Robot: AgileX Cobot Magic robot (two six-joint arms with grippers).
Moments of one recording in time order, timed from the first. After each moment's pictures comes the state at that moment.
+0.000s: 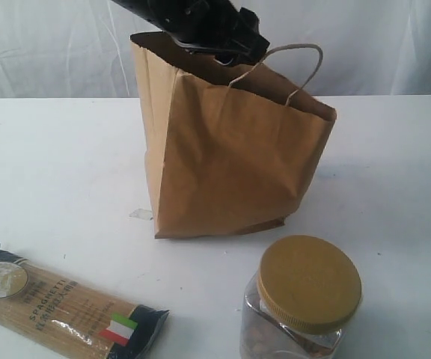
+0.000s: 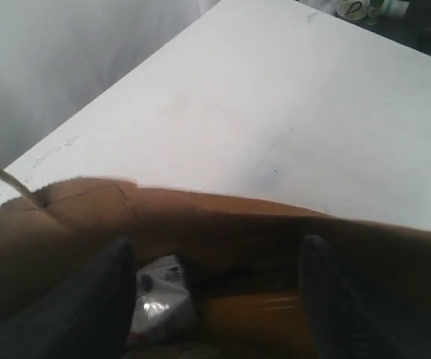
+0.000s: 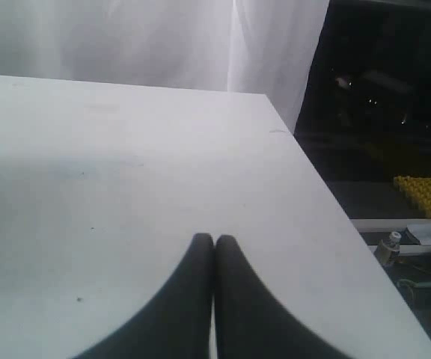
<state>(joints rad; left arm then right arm) -0.70 1.75 -1.75 -0.24 0.68 0.36 -0.11 0.32 0.00 0.81 -0.04 -0.90</state>
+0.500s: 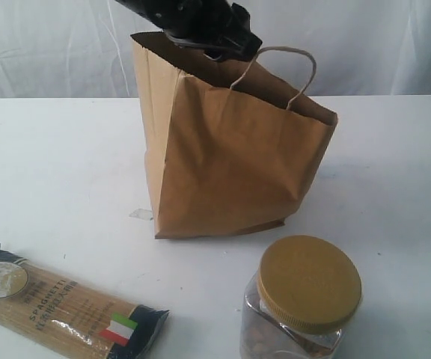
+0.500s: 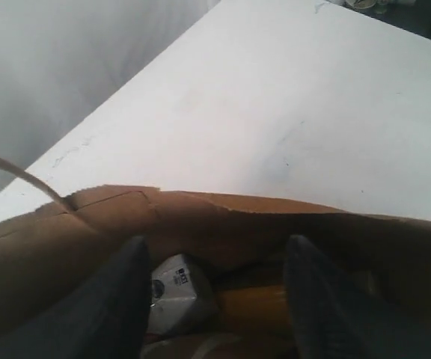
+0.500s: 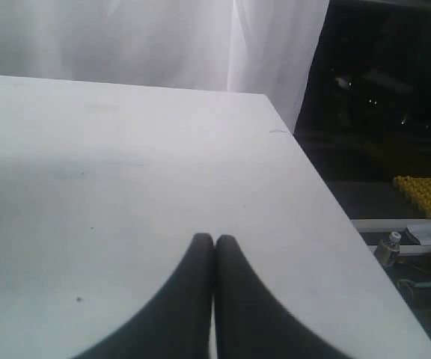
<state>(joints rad) -0.70 1.72 -1.75 -0.18 0.71 0.36 -0.11 0.32 0.00 0.81 -0.04 -0.90</state>
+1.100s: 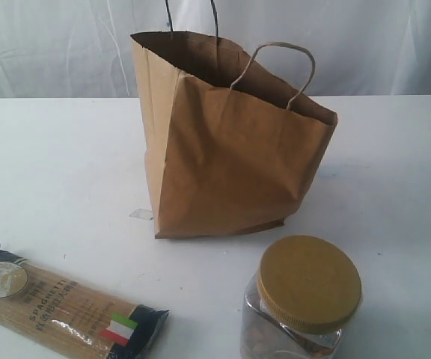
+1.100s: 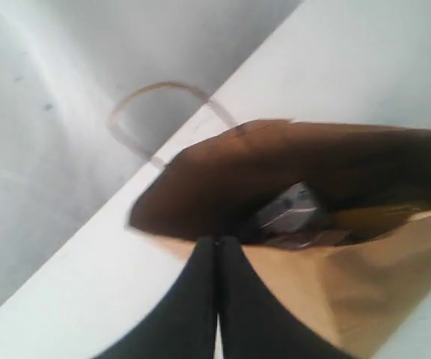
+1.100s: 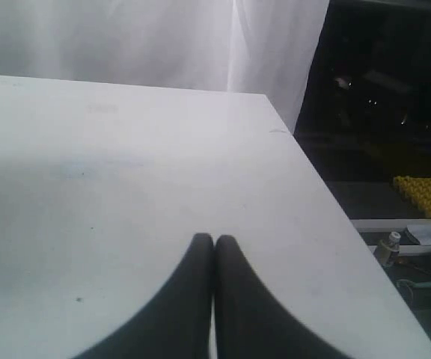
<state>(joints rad) -0.70 1.46 -1.75 0.22 0.96 0.17 -0.11 0.32 0.00 0.81 -0.04 -0.90</state>
